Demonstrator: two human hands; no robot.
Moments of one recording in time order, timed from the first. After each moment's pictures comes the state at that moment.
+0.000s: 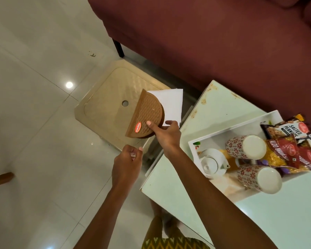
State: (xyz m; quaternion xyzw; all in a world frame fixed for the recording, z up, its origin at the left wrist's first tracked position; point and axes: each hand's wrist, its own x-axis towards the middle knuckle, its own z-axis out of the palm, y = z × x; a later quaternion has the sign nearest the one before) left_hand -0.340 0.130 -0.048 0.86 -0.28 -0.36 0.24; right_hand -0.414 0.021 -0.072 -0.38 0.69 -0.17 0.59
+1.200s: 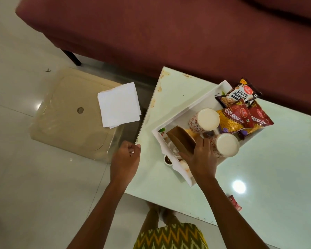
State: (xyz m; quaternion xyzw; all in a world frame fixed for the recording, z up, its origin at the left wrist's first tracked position) left_hand -0.424 0.105 -0.044 0.80 -0.40 -0.40 0.20; right_hand -0.626 0.093 -0.083 -0.62 0.77 0.00 0.16
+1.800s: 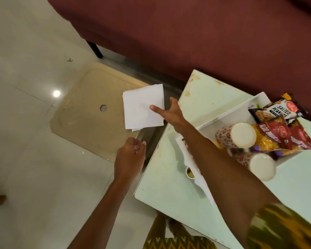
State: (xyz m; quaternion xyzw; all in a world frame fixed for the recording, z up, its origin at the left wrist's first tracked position) left_hand -0.368 0.084 -0.061 0.82 -0.35 -0.39 0.23; right_hand -0.469 -0.067 -0.137 -0.46 0.66 -0.13 0.57
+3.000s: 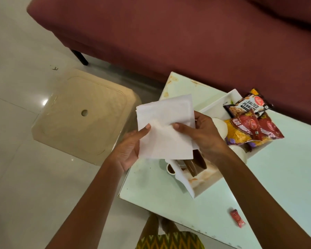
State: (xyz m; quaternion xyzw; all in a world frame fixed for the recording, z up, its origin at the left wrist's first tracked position) left_hand -0.408 0.044 -0.048 0.51 -0.11 -0.76 0.39; right_hand -0.600 0.002 -0.010 -0.40 0.55 -0.30 0.66
